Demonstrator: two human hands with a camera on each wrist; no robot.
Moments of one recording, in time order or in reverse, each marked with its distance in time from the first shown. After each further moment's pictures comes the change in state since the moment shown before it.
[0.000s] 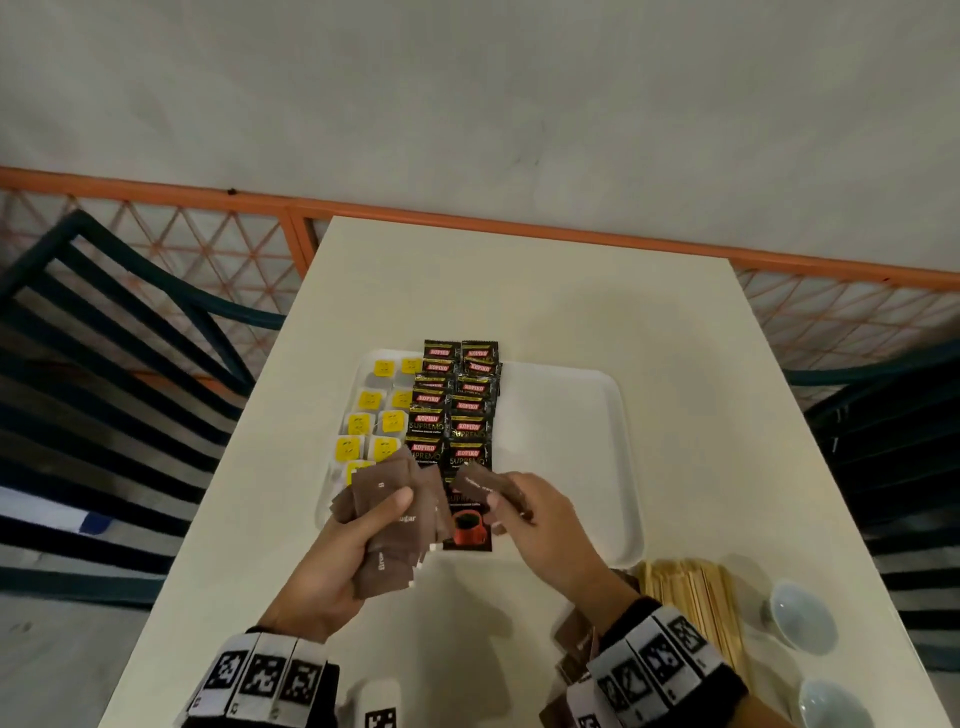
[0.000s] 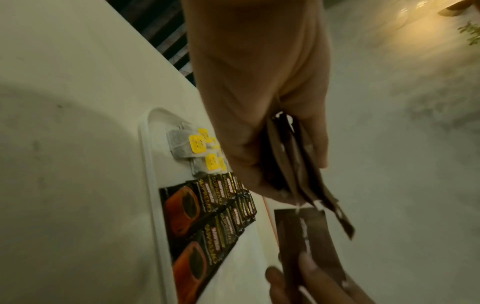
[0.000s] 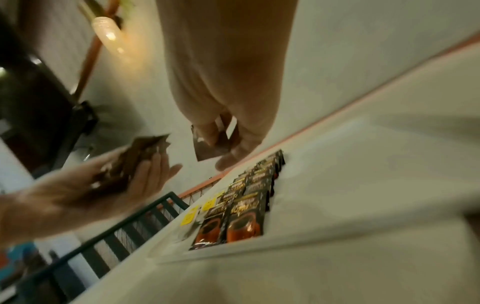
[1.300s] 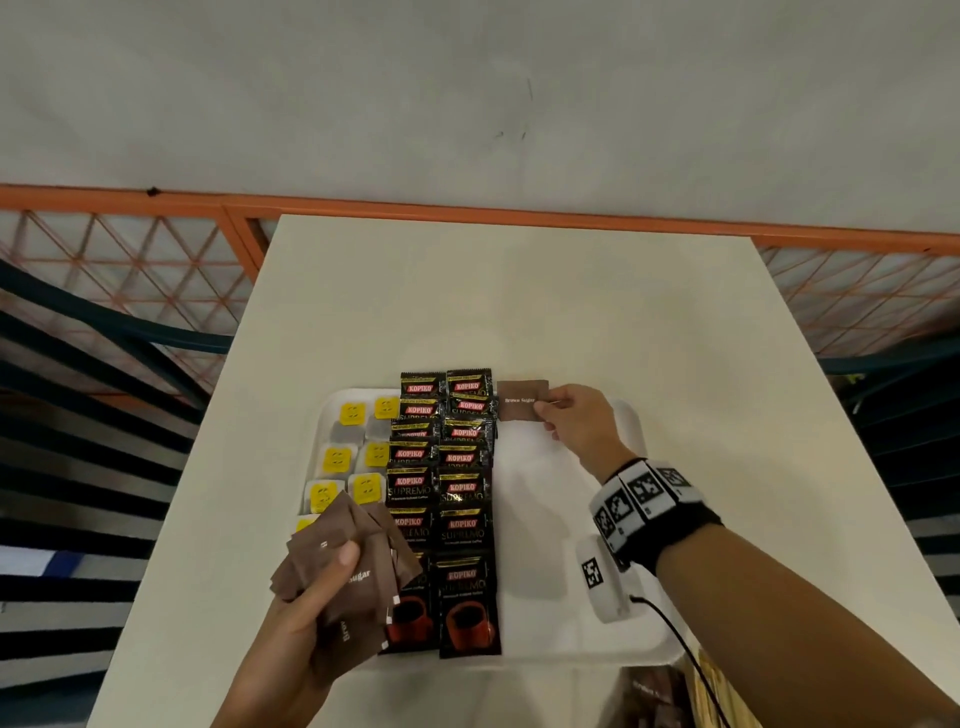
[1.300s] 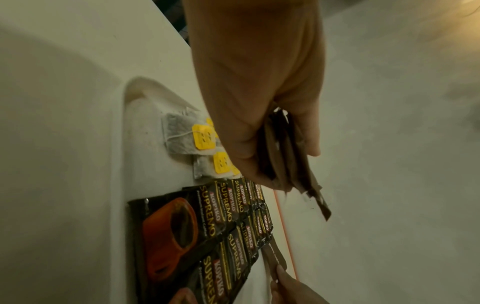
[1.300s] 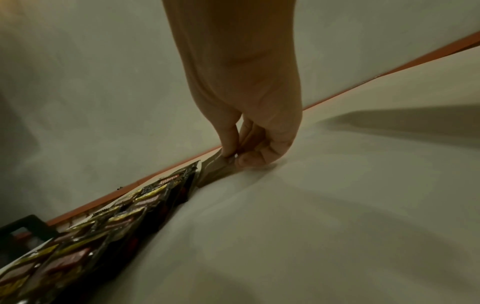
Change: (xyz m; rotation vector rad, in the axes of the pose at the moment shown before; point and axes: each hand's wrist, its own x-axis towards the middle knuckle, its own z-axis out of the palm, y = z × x) left_hand 0.063 0.012 -0.020 0.074 0.154 -0.105; right_hand 0.197 0.062 -0.065 0.137 0.345 0.395
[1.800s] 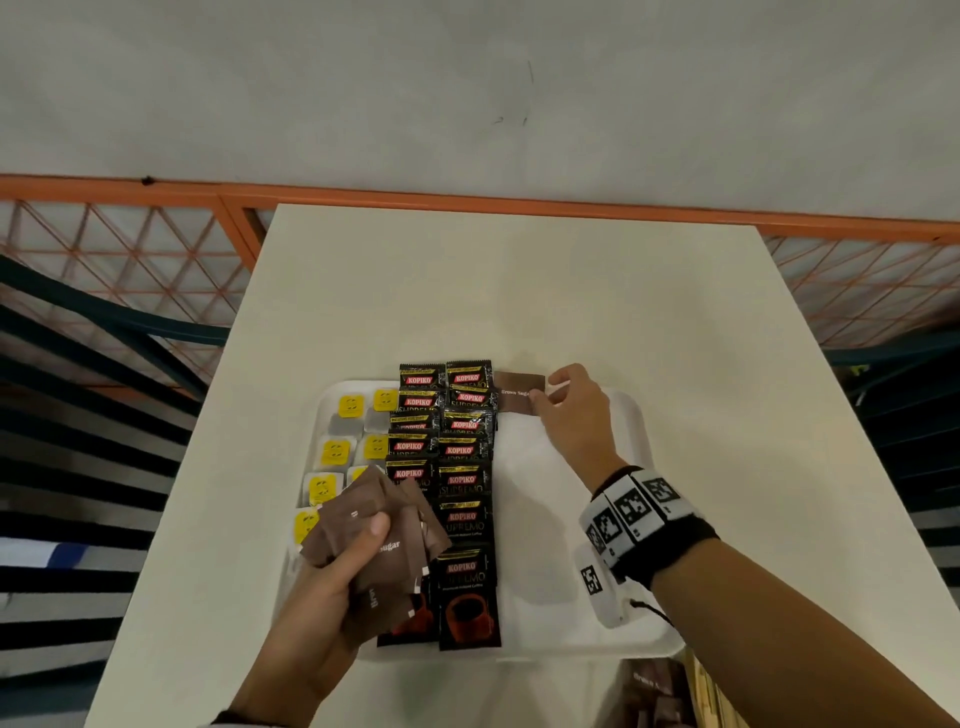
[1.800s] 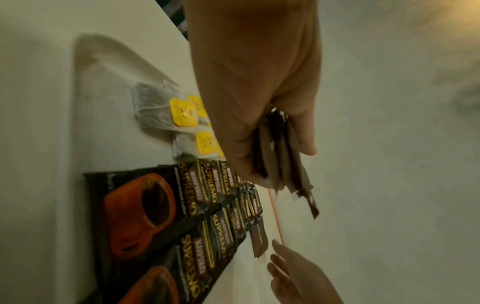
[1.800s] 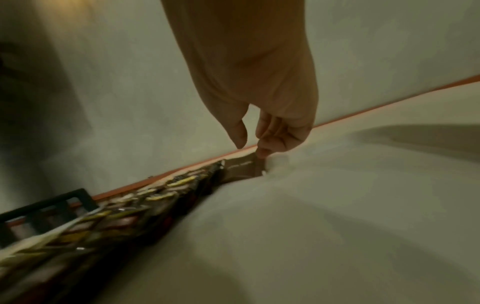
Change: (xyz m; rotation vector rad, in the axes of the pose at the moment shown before) left_hand 0.006 0.005 0.023 0.020 -0.079 0.054; right_hand -0.026 -0.014 0.005 -0.196 0.120 -0.183
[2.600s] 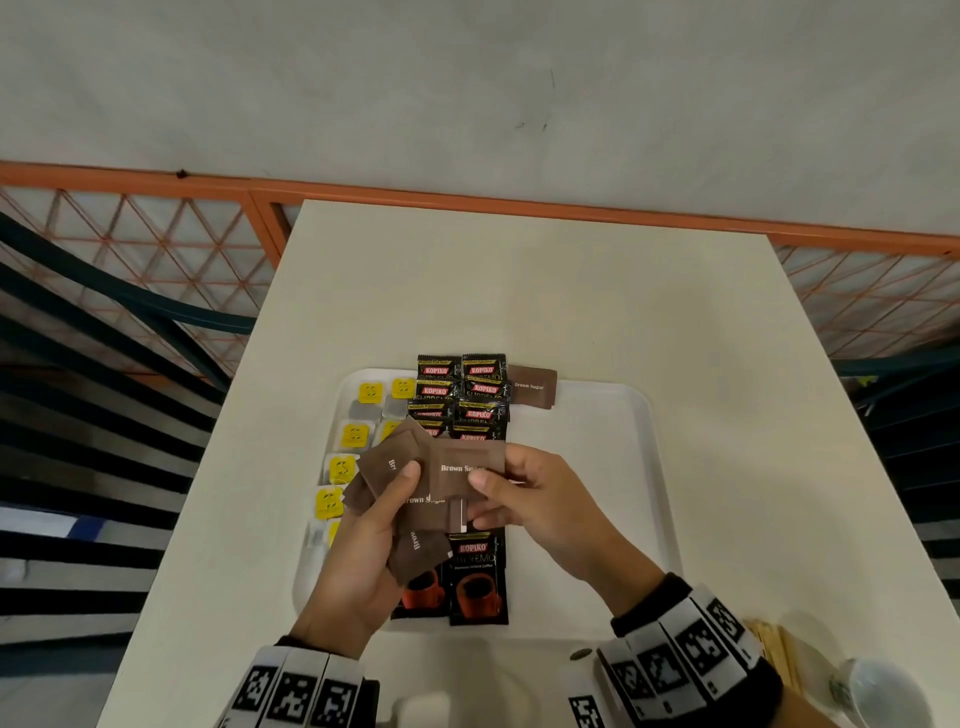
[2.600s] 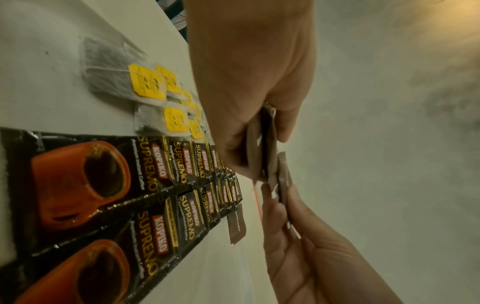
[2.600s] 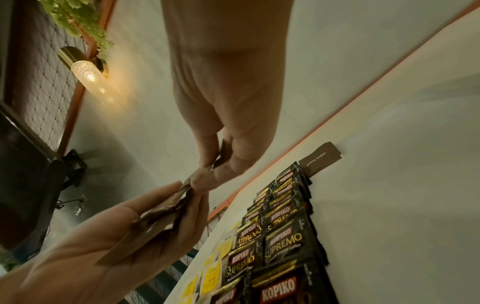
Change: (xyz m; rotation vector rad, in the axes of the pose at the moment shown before) left_hand 0.011 0.005 0.021 -0.138 0.002 0.107; right_hand -0.114 -0.039 -0.014 0.533 -0.655 0.066
